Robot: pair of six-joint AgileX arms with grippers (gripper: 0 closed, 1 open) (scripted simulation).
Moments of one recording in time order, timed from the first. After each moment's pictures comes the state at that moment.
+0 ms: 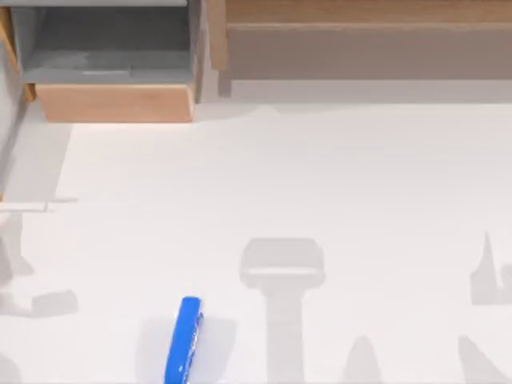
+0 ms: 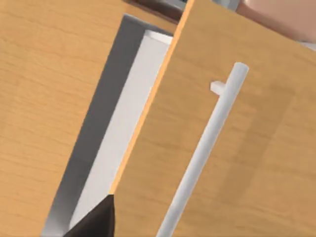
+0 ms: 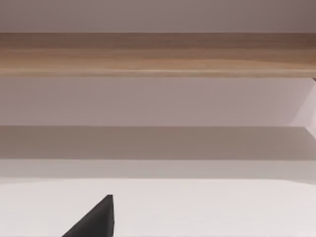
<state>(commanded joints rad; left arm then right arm) 0.60 1.94 0.40 1.34 0.81 1.30 0.00 0.00 0.00 0.00 0.00 0.00</state>
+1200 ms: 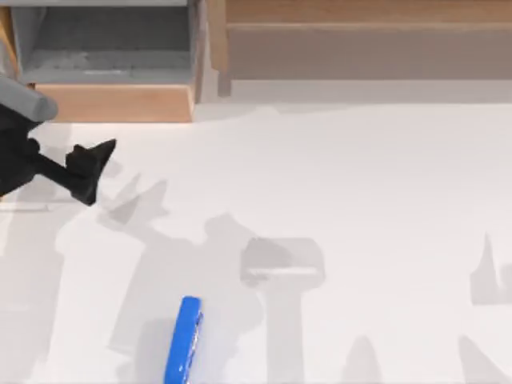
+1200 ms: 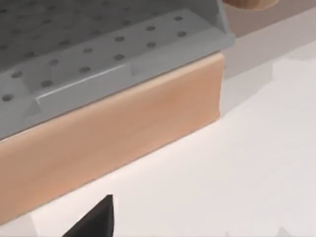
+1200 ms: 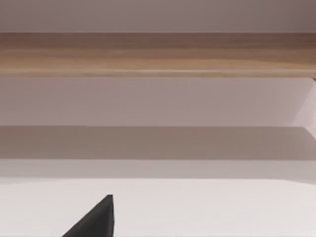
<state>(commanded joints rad) 0.03 1.55 0.59 0.49 0.54 0.30 0.00 0.00 0.00 0.00 0.00 0.00</state>
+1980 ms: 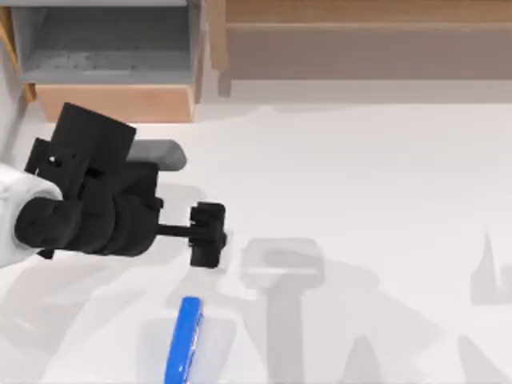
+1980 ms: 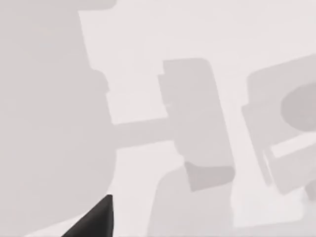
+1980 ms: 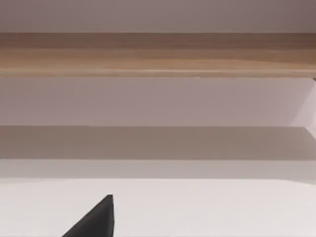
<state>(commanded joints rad) -0.46 1.47 0.73 -0.22 0.24 -0.27 0.00 0.00 0.00 0.00 0.00 0.00</state>
